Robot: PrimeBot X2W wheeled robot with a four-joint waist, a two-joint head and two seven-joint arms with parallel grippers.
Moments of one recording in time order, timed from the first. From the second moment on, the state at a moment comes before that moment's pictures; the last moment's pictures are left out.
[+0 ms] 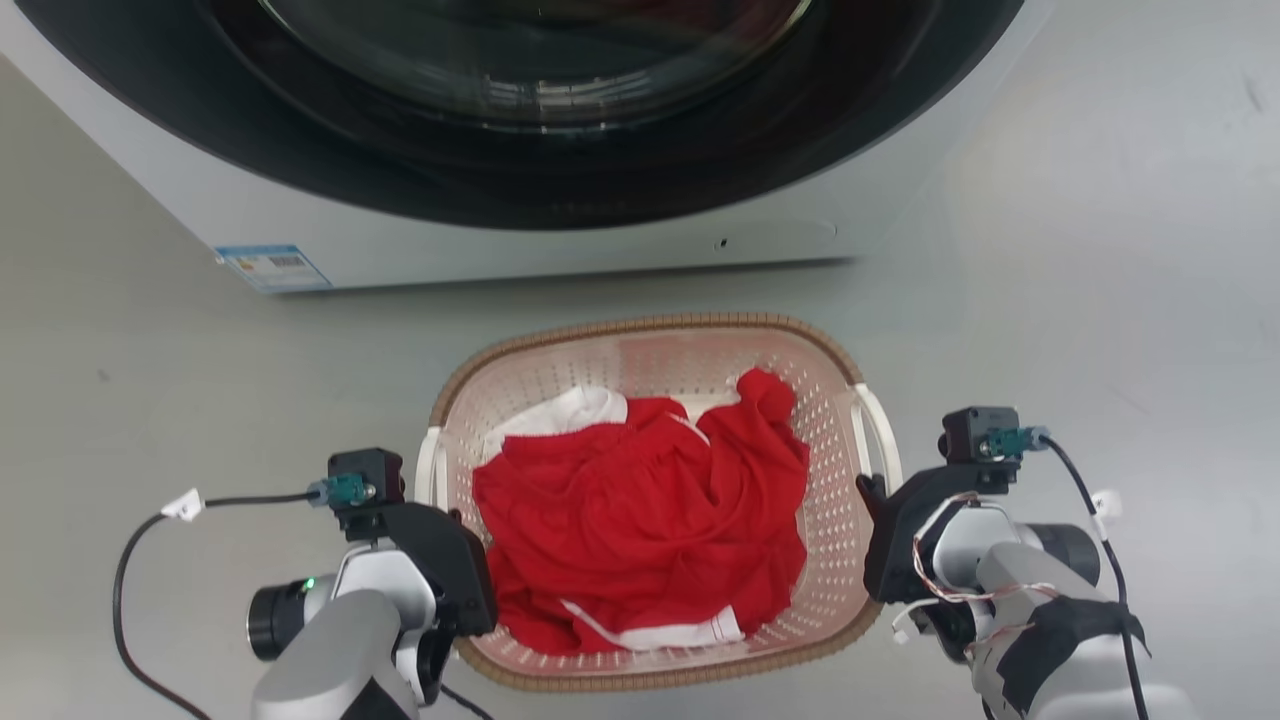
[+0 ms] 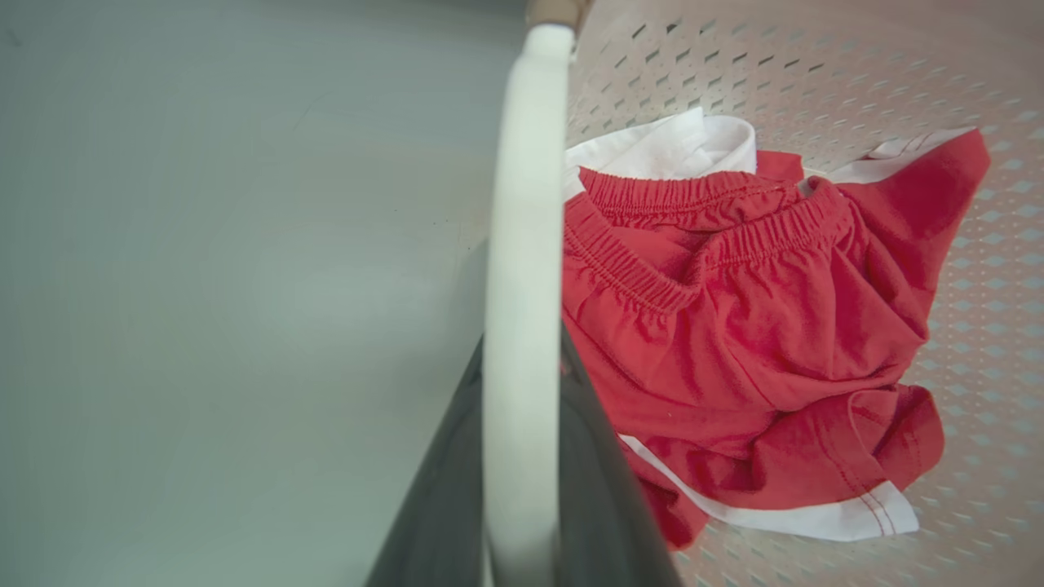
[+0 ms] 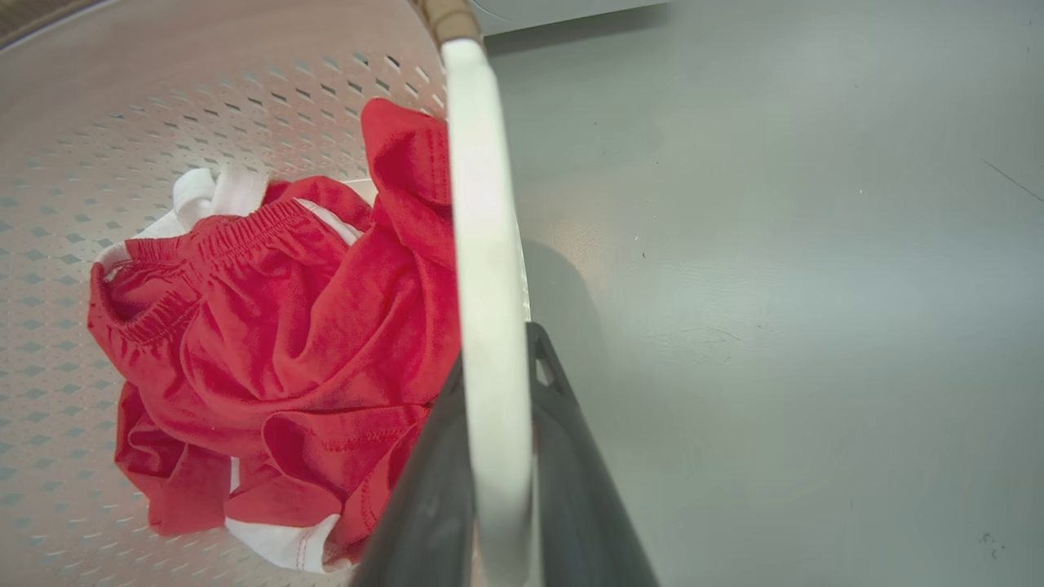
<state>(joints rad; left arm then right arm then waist) -0.74 0.01 -0.47 1.19 -0.73 0.04 0.06 -0.83 -0.05 0.66 1.19 0.75 0.04 0.08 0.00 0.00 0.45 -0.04</state>
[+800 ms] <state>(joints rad) -0.97 0.02 -0.50 1.17 -0.68 0.05 -0.03 -1.03 -0.08 0.64 1.18 0.75 0.04 -0.01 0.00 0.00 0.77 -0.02</state>
